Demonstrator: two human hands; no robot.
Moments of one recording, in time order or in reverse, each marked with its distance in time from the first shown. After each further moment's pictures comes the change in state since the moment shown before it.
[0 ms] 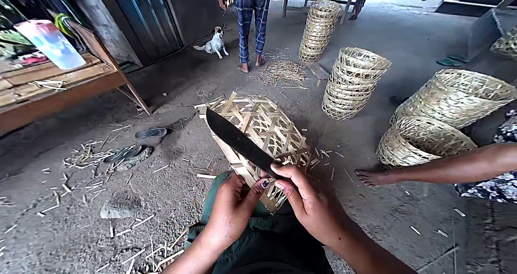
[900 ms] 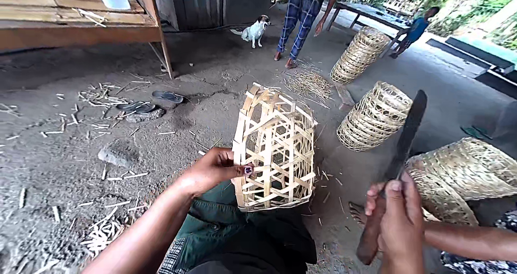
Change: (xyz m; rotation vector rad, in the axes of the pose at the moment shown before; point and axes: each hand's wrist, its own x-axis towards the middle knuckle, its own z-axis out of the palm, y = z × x) left_hand 0.004 -0.026 -0.089 -0.295 -0.169 -0.232; right_hand -0.006 0.074 -0.072 0.274 0.274 0.395
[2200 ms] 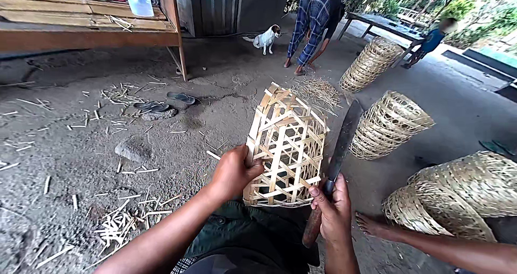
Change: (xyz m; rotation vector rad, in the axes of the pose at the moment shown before) left_hand -0.002 -0.007 0.042 0.685 0.441 0.056; right_hand -0.042 0.011 0.098 0.514 -0.153 0.011
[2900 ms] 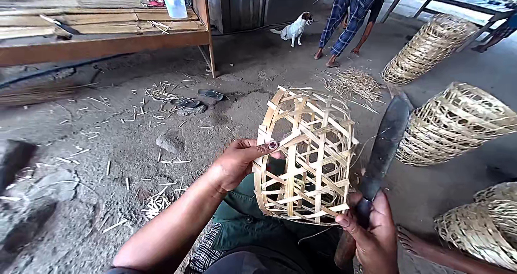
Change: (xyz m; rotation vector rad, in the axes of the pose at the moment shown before) left_hand 0.003 0.006 -0.063 -0.958 -0.166 -0.419; right_hand -0.009 0.000 0.007 -0.022 -0.196 -0.070
